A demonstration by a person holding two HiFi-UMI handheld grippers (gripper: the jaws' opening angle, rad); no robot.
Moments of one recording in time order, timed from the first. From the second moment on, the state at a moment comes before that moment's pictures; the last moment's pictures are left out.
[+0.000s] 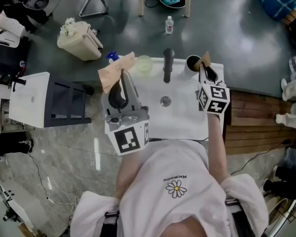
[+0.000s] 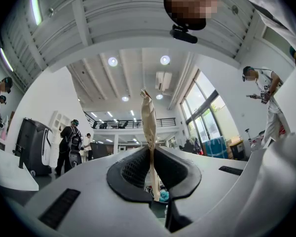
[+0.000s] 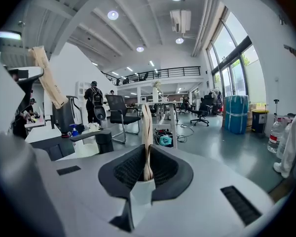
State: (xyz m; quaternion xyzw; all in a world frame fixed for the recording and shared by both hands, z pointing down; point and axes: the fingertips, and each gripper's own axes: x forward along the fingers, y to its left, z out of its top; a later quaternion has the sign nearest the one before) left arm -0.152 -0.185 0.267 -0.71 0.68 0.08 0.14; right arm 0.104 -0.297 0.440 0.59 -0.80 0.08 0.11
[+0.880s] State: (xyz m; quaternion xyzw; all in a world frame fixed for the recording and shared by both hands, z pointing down) left arm -0.152 -0.185 0.266 -0.71 0.68 0.08 0.14; right arm 0.127 -0.291 0.370 0.63 -0.77 -0.04 0.05
